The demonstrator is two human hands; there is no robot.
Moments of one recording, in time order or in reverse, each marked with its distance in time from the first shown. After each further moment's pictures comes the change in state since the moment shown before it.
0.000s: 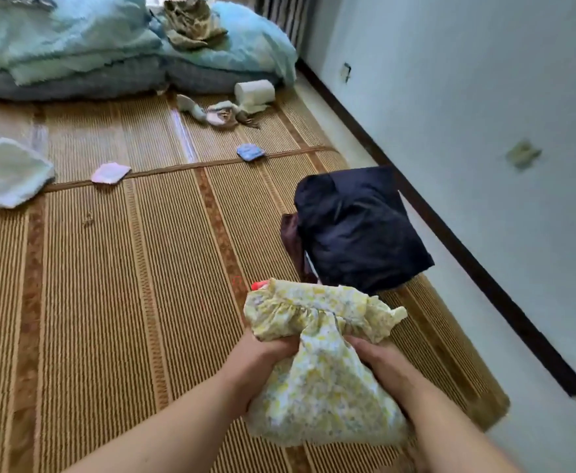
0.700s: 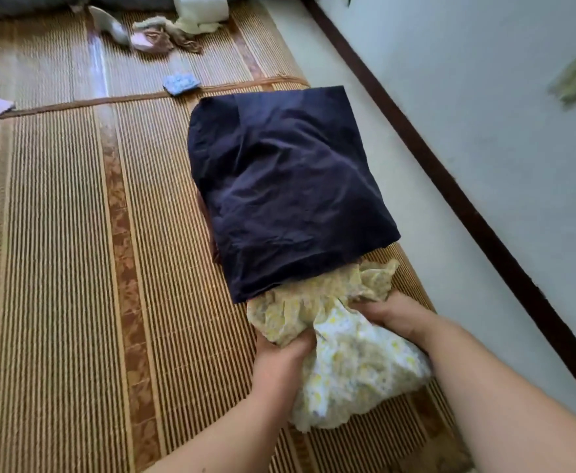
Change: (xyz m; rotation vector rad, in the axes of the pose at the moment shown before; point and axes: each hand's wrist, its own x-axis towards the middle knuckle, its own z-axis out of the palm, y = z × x) left_hand 0.192 -0.149 0.170 -0.057 0.493 -0.006; right_hand 0.159 0.010 -0.253 -0.431 -0.073 0.163
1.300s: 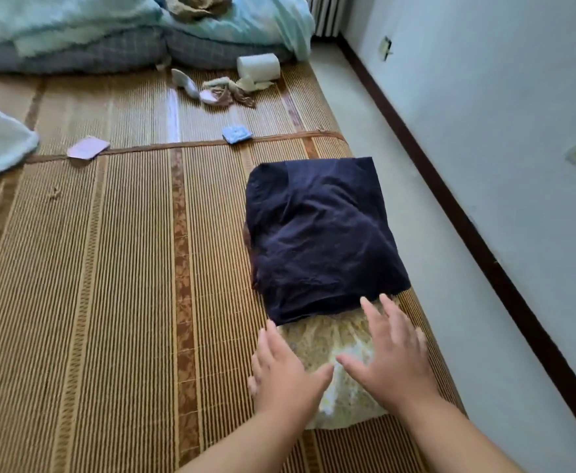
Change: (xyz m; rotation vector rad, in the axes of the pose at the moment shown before) left_hand -0.055 0.058 -0.005 0.912 0.223 0.066; right_hand -0.071 -0.029 0.050 -1.015 0.418 -0.389
